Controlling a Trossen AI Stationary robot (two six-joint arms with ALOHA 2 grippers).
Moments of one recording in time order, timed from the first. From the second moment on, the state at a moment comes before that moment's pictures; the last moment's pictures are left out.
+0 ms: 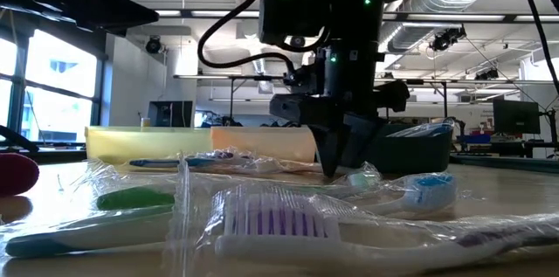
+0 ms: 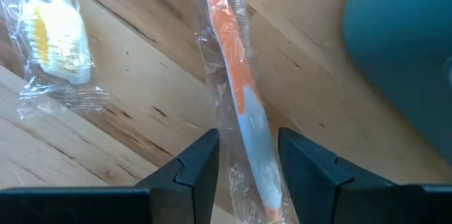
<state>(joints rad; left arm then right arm) -0.20 0.40 0.25 0.10 -0.33 0.14 0.17 2.12 1.49 -0.89 0.32 1.09</state>
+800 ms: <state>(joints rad) -0.20 0.40 0.25 0.10 -0.33 0.14 0.17 2.12 1.49 -0.88 0.23 1.04</state>
